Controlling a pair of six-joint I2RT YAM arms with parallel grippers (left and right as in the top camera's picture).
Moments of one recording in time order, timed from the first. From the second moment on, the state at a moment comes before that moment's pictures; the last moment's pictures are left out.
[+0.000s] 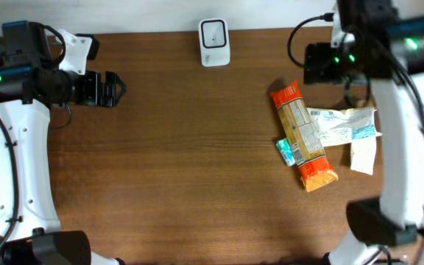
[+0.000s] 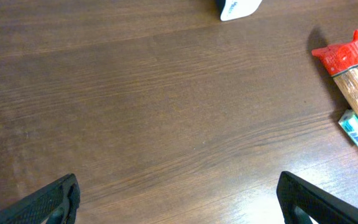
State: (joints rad) left arm 0.16 1.68 1.83 -1.20 0.39 0.27; right arm 0.19 1.84 2.49 -1.69 0.11 0.19
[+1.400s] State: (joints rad) left arm 0.16 1.68 1.83 -1.20 0.39 0.27; right arm 0.05 0.08 0.13 -0.01 -0.09 -0.02
